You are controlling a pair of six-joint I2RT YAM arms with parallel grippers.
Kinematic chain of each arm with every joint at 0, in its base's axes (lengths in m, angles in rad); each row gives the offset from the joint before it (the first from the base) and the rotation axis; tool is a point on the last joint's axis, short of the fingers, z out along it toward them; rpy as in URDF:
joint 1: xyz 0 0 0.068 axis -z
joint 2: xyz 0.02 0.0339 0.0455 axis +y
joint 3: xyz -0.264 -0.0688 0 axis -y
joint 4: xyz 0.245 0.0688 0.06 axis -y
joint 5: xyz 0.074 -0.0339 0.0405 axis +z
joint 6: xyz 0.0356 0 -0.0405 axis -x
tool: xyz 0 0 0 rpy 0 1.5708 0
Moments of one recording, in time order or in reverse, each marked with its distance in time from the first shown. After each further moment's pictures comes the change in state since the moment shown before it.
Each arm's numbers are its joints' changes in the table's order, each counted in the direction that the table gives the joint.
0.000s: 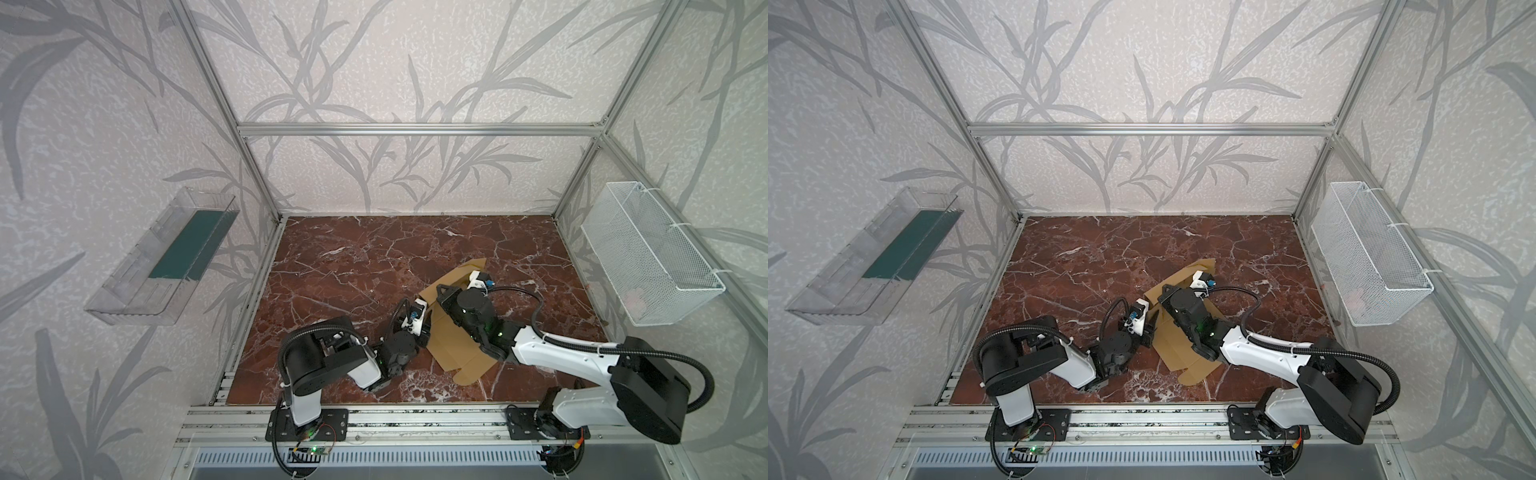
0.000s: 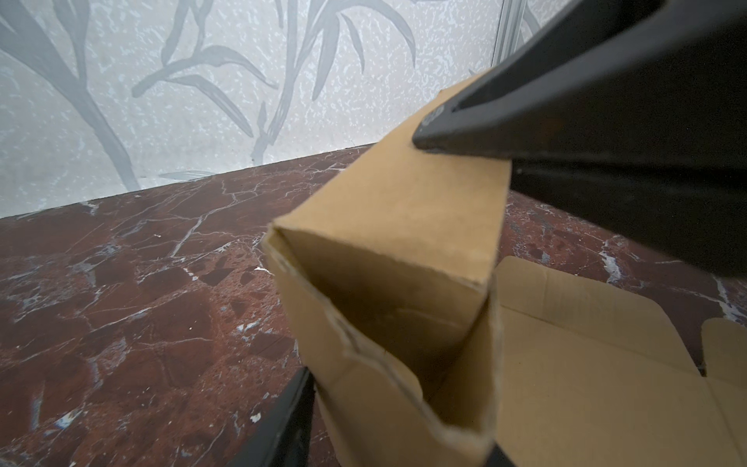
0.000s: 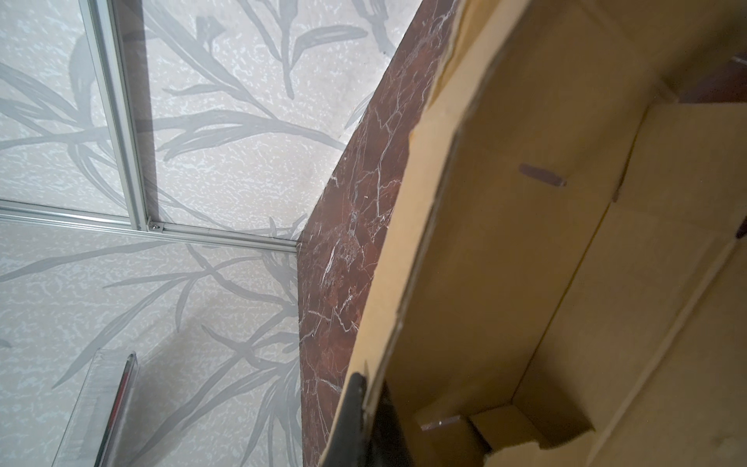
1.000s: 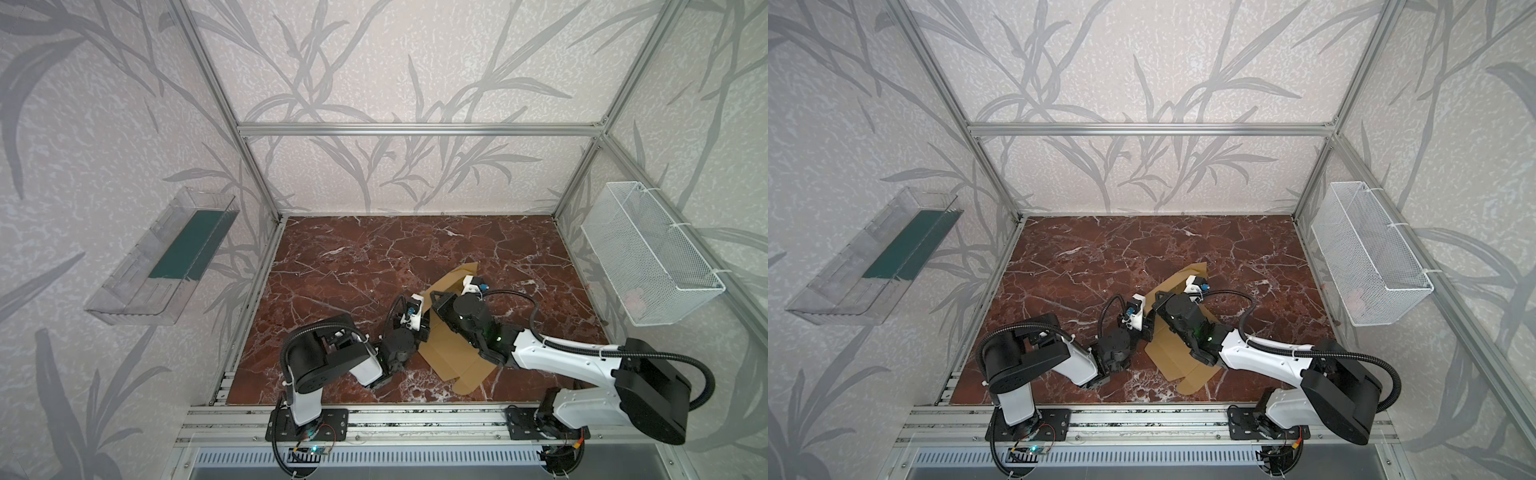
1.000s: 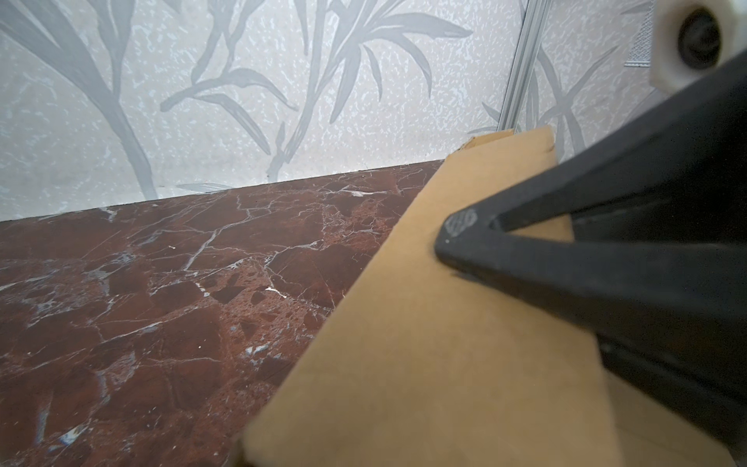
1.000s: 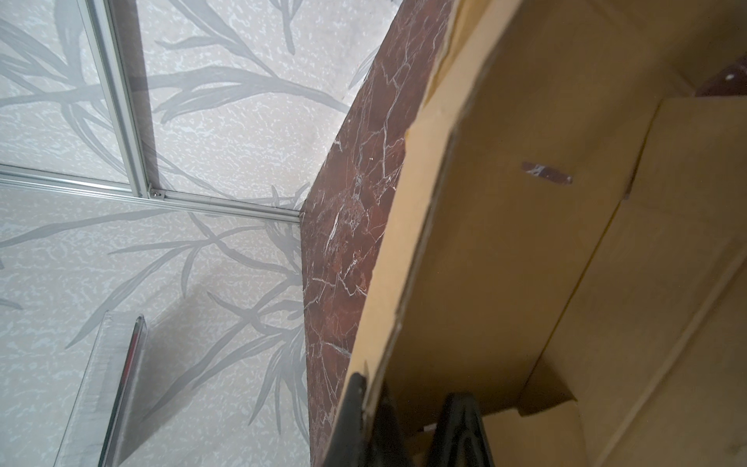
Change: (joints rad) left arm -0.013 0.018 0.011 0.075 0.027 0.031; right arm -0.059 -0.010 0.000 -0.023 0.015 -0.026
